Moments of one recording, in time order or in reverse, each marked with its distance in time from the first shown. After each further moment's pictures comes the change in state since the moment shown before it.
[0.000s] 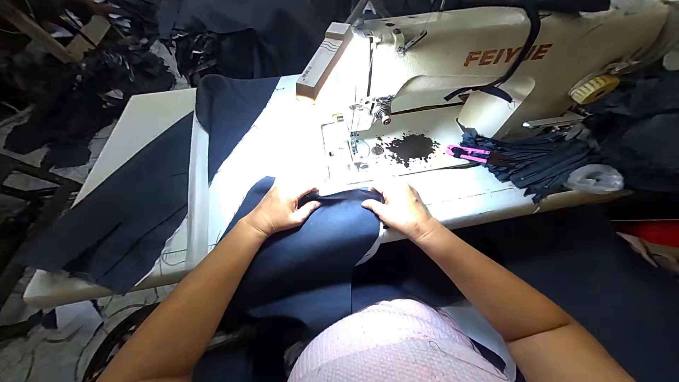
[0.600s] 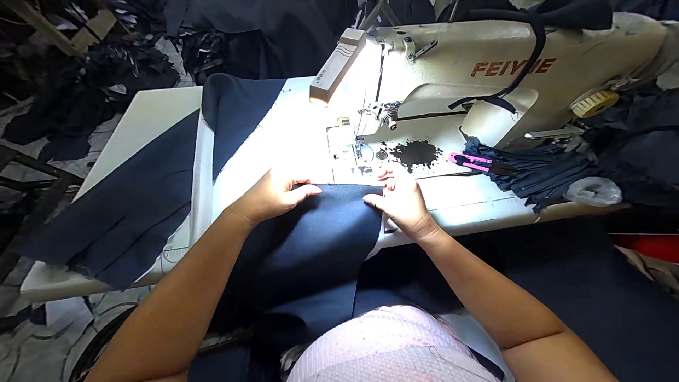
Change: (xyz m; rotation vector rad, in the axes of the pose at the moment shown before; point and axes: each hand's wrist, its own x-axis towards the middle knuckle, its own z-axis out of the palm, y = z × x) left_hand 0.025 0.014 -0.048 -0.324 -0.065 -0.172; right_hand 0.001 -0.011 -0.001 0.458 0.249 0.055
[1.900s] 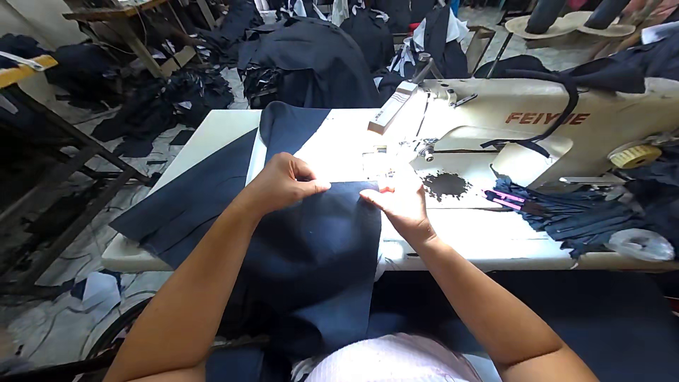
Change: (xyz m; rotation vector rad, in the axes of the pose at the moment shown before) left_hand -0.014 0.032 -0.070 0.014 0.133 -0.168; right_hand 0.040 -0.061 0.039 0.083 0.094 -0.177
